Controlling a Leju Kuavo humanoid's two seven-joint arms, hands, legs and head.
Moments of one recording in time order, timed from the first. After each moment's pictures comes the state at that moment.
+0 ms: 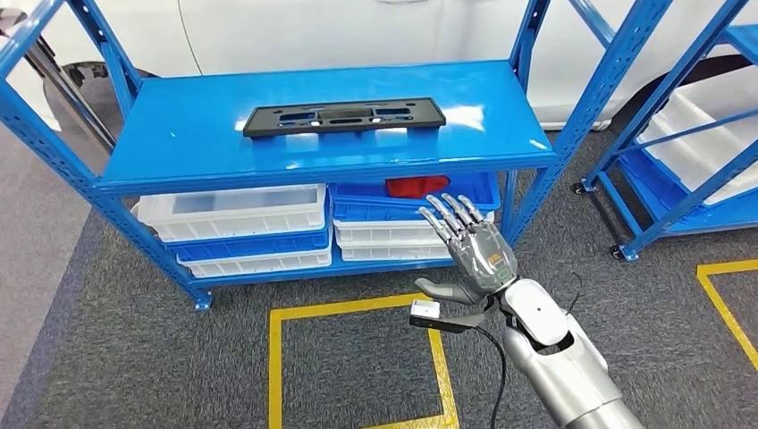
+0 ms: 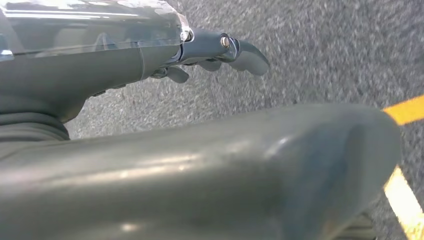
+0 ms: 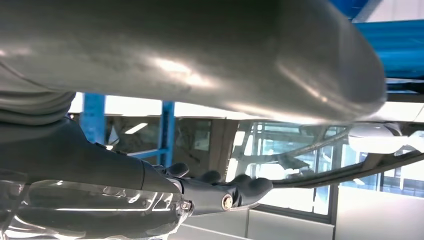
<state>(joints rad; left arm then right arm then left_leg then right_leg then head) -0.10 -0.17 1.06 -0.19 -1.38 0.08 -0.11 -0.35 -0.25 0.35 -1.25 1.24 -0.34 -0.26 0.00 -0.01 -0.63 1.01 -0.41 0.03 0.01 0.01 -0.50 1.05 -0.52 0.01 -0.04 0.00</state>
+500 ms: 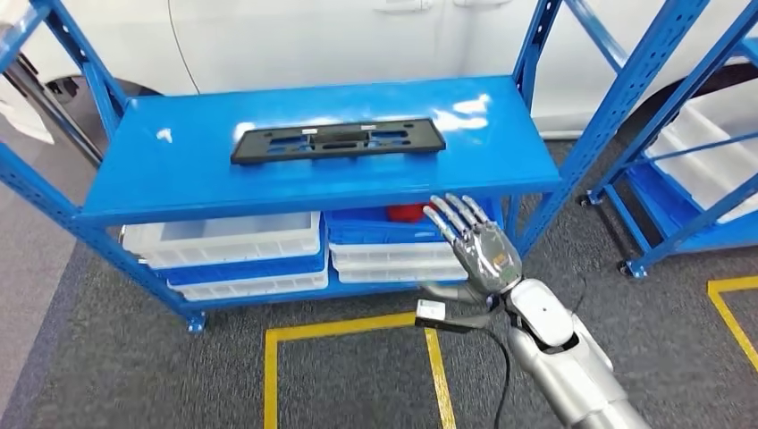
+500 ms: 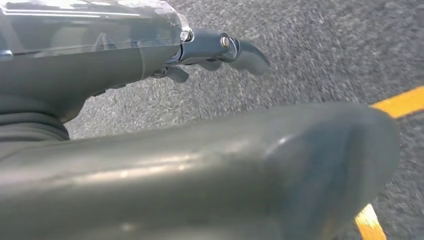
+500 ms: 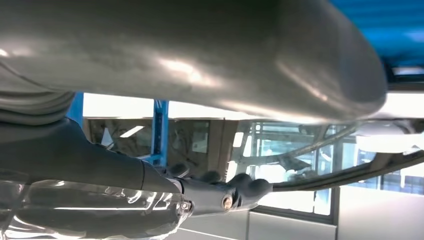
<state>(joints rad) -0.10 -0.17 1.06 -0.19 -1.37 0.08 -0.11 -0.36 -0.27 0.36 -1.25 1.19 -0.36 -0.28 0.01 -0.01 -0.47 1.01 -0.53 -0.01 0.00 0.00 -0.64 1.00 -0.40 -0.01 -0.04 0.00</state>
